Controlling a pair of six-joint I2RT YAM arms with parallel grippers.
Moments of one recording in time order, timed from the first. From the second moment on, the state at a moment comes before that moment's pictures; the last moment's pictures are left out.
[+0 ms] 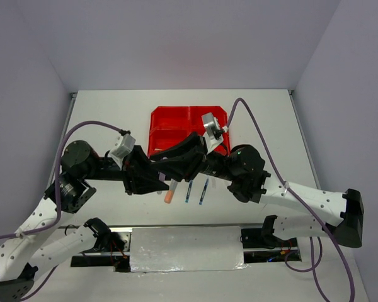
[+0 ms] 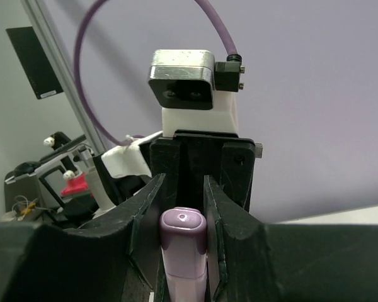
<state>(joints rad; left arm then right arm) -0.66 0.72 0.95 -0.06 0.95 -0.40 1.14 1.14 0.96 0.68 -0.31 0.49</state>
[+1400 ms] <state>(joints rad) -0.39 0.81 1.04 -0.32 1.13 -0.24 1.09 1.17 0.76 0.91 -0.21 0.56</state>
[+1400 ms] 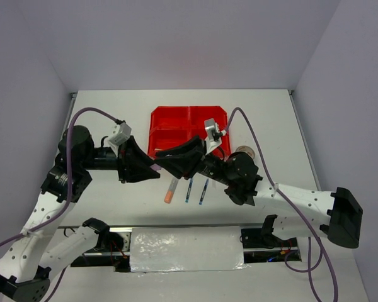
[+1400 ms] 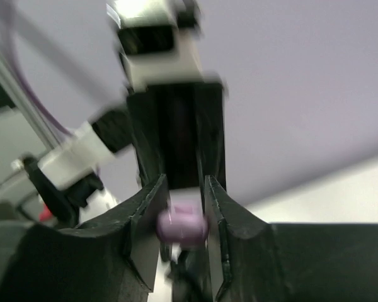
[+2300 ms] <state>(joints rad) -0.41 1.38 1.07 -0.30 0.72 0.51 0.73 0.65 1.09 -0.28 0.06 0.52</state>
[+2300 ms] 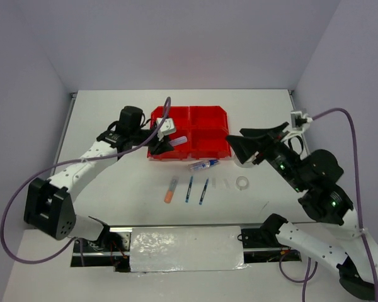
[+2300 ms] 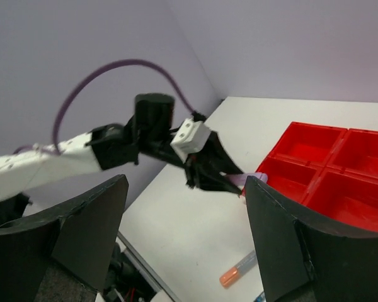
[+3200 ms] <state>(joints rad) -0.29 1.90 1.42 -0.47 0.74 0.83 0.73 0.49 1.00 -0.41 0.01 0.43</state>
